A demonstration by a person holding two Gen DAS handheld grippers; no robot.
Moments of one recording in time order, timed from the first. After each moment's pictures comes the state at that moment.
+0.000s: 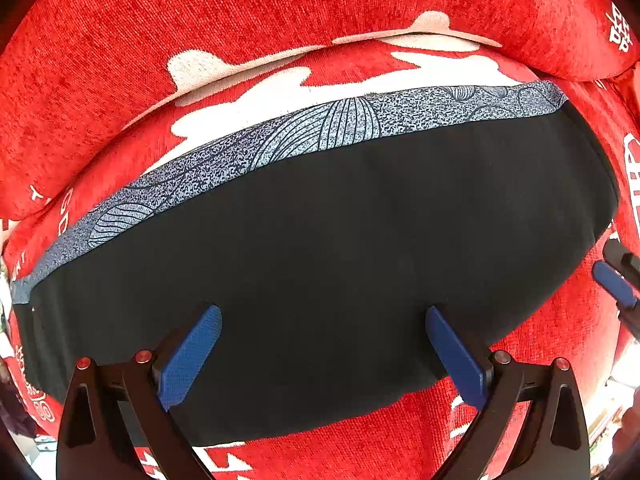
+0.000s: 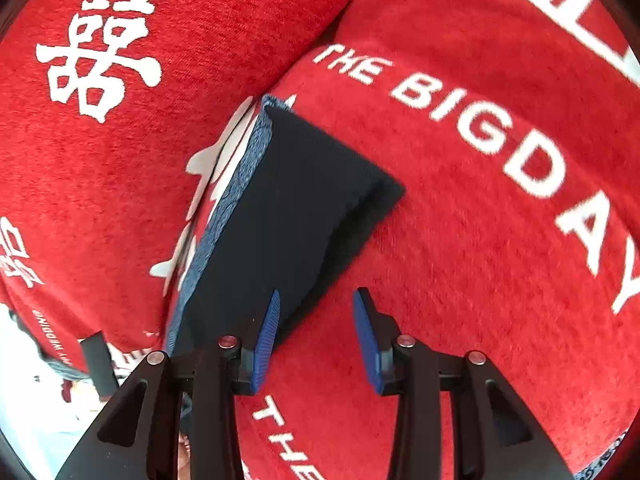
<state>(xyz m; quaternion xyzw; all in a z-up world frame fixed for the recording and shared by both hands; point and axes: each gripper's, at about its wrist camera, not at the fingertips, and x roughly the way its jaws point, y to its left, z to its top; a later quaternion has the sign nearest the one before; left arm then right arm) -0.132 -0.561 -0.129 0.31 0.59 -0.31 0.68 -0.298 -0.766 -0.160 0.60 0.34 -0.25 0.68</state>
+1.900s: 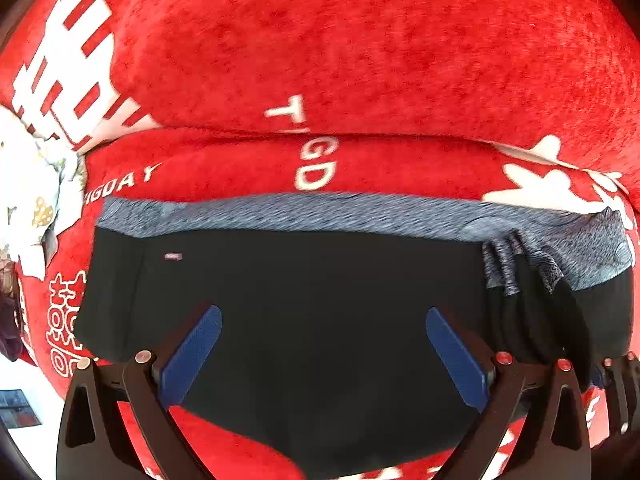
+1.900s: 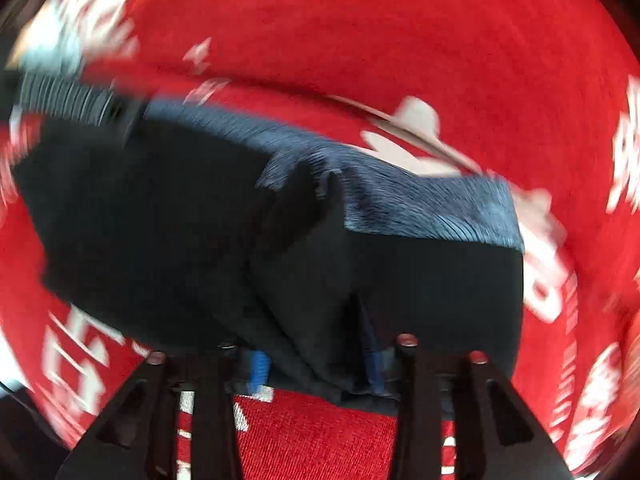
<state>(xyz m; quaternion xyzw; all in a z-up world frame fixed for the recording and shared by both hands) 0.032 -0.340 -0.096 0.20 0.58 -0.17 0.77 -0.027 -0.469 -0.134 -0.04 0.58 -0.14 0.80</state>
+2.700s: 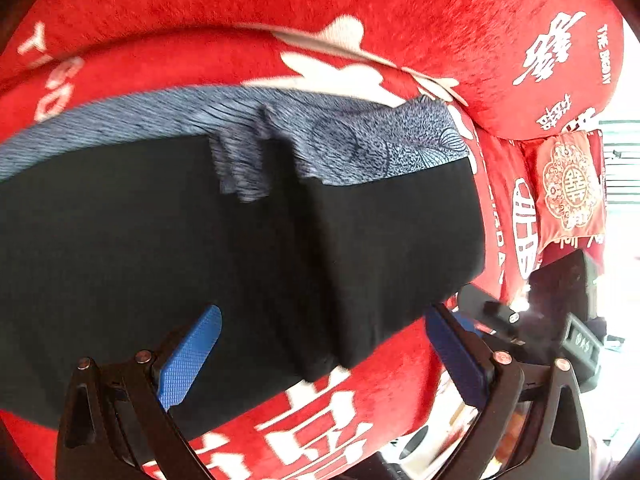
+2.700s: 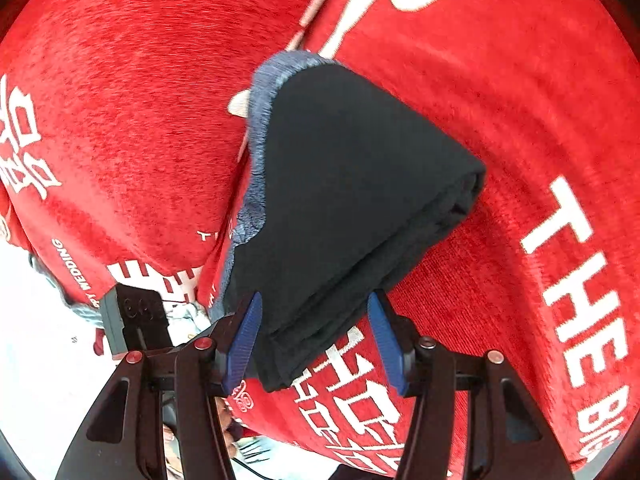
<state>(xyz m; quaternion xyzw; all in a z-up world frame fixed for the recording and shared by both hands) -0.026 -0.410 -0.131 0.08 0.71 -0.43 0.55 -0.173 -0.623 -0.155 0.65 0.37 -0.14 0.64</state>
